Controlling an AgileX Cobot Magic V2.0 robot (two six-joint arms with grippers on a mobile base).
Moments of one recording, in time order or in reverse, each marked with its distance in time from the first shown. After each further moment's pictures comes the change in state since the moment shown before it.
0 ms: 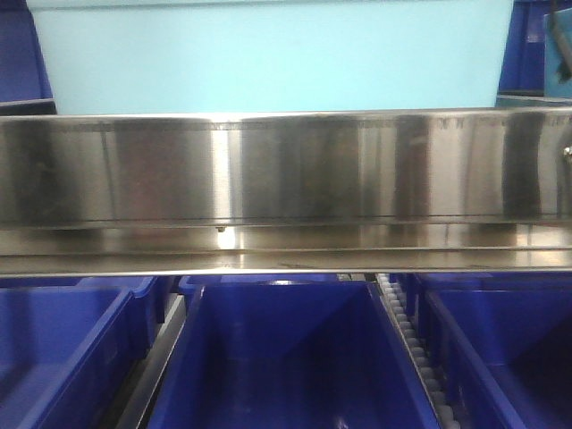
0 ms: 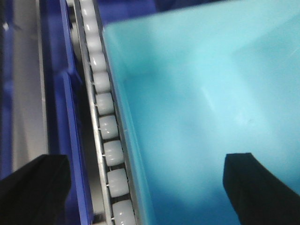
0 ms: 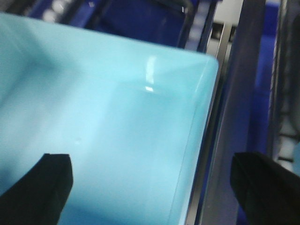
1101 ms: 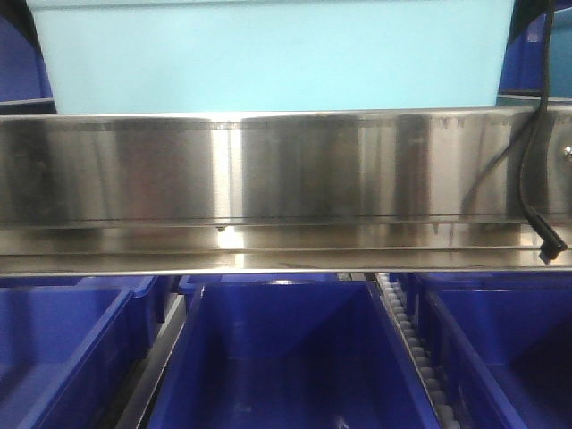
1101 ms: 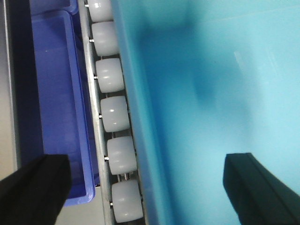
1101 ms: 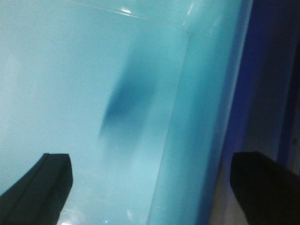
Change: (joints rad) left arm 0.030 0.200 0.000 0.017 0.009 -0.025; right arm -0.018 0.217 0.092 -0.039 0.009 0.007
